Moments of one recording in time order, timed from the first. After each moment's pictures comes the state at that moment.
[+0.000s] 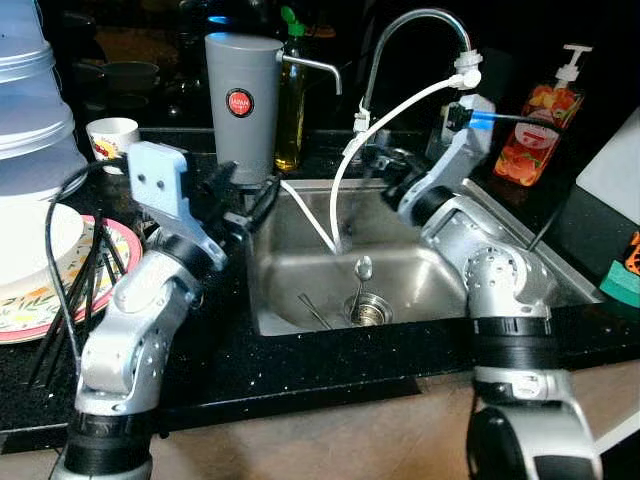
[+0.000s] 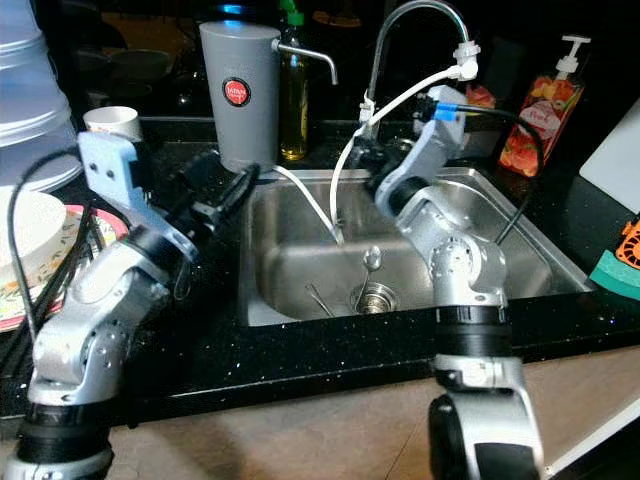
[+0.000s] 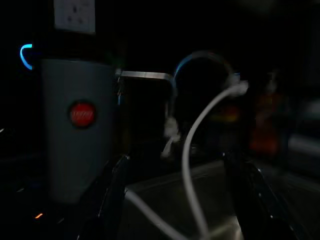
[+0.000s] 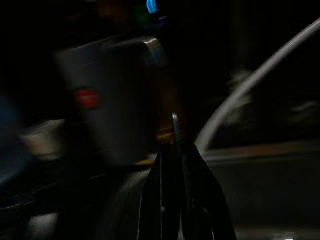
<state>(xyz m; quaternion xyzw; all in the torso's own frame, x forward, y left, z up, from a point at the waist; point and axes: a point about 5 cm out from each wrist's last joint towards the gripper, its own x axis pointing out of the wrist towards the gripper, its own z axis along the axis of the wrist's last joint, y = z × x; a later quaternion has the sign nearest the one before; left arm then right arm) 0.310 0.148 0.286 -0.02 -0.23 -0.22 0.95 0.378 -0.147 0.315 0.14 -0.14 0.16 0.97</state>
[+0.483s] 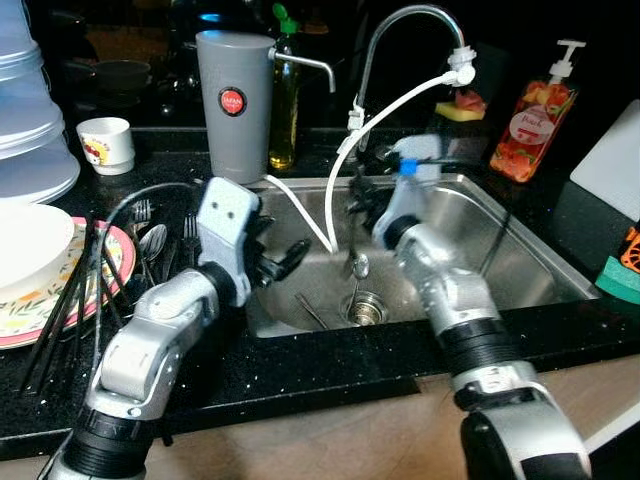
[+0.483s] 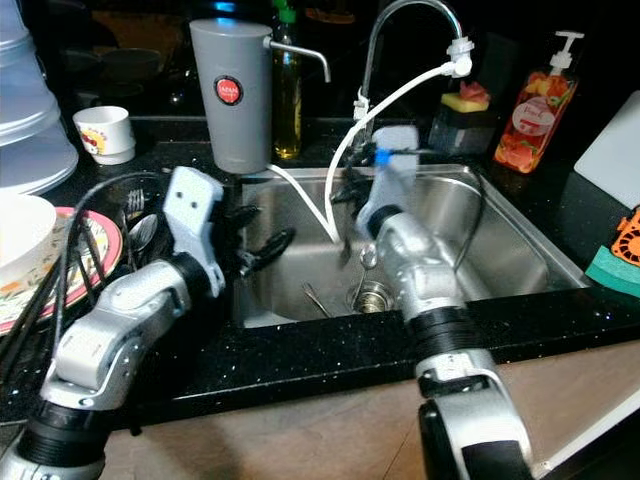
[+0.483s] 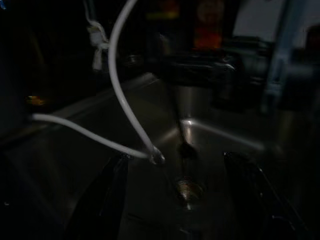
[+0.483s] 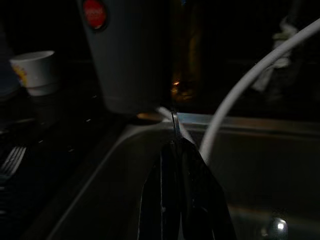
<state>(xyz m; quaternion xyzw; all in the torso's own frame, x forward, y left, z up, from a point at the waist) 0.311 0.109 0.239 0.07 -0.05 -0.33 0.94 0.398 -0.099 0.255 0.06 -0.10 0.22 0.97</state>
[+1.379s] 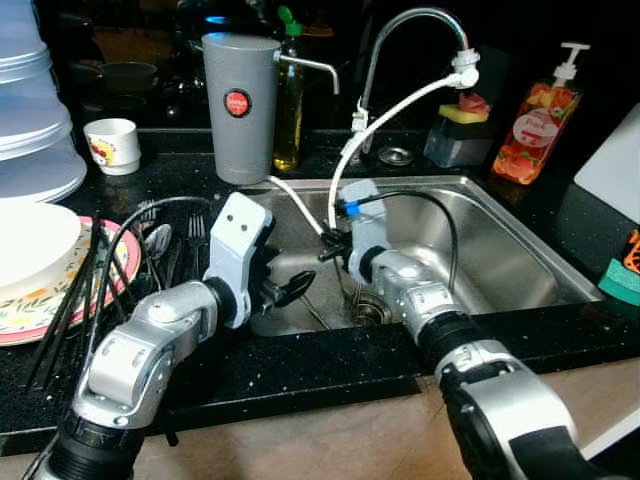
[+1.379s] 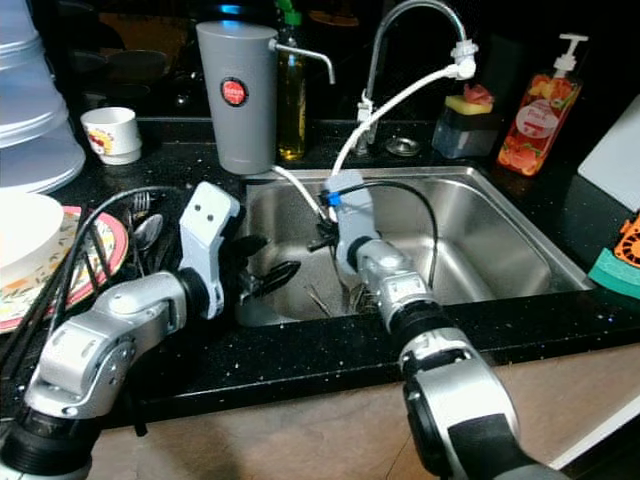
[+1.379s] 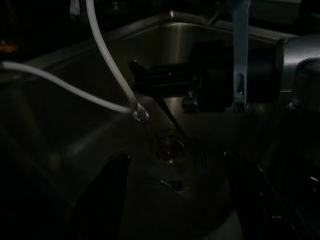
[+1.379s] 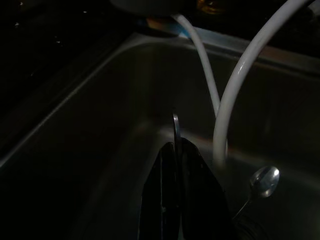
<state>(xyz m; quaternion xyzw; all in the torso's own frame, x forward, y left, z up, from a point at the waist) 0.301 0.114 0.228 0.07 0.06 -0.35 0.93 0.410 -0.090 0.209 -0.06 0.03 0.25 0.97</state>
